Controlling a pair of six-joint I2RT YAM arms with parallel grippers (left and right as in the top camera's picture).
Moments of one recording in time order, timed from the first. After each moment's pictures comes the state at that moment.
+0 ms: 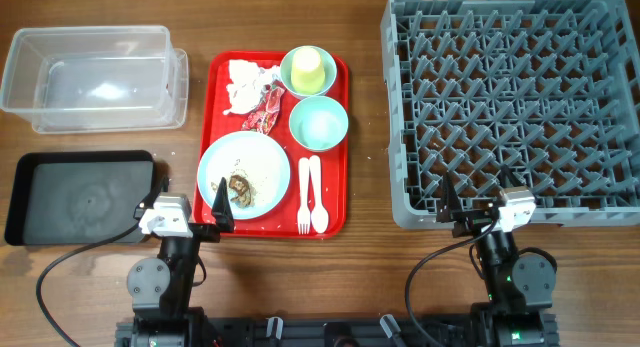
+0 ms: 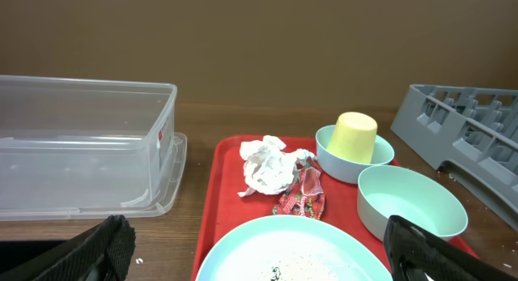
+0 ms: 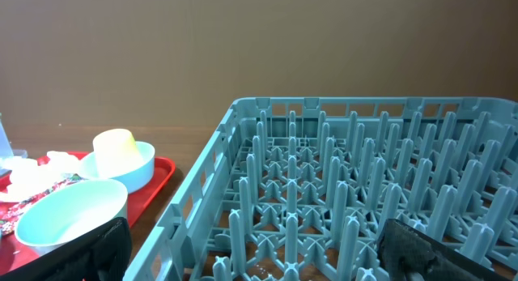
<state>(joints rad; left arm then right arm) 0.01 0.01 0.01 -0.07 0.10 -0.09 0.05 0.01 0.01 0.00 -0.08 0.04</state>
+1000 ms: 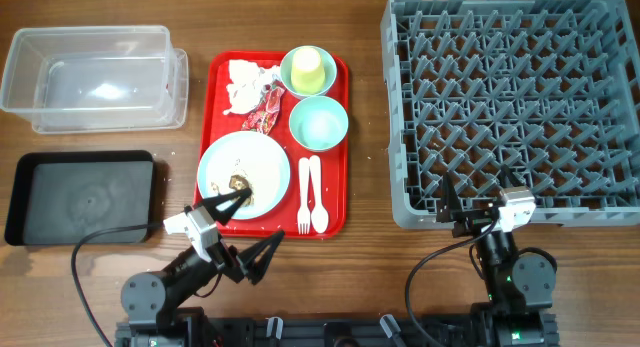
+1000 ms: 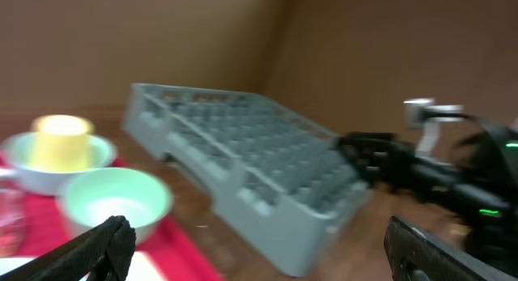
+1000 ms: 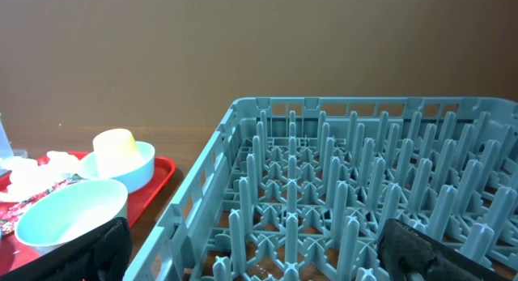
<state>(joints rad) 0.01 0.01 0.01 0.17 0.92 -0.49 0.05 0.01 0.01 0.00 -0.08 0.04</state>
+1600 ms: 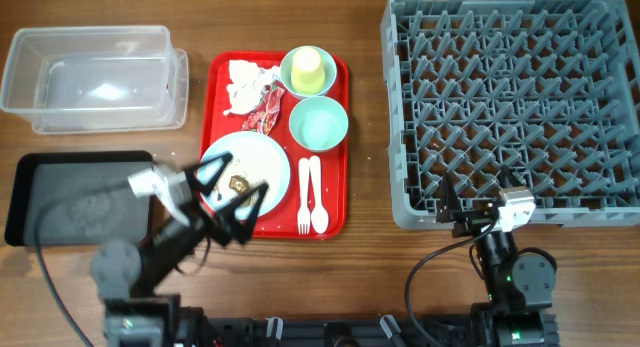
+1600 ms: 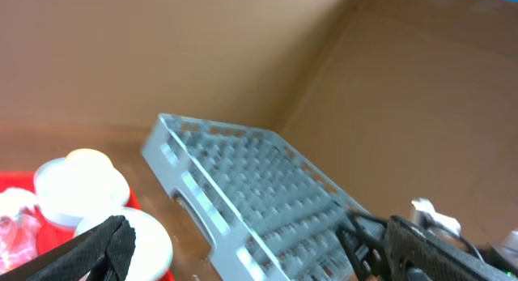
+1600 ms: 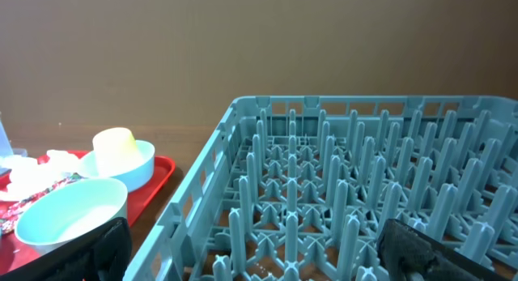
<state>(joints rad) 0.01 0.42 0.36 0.16 0.76 -0.58 0.05 0.02 0.01 0.00 -0.08 0.04</state>
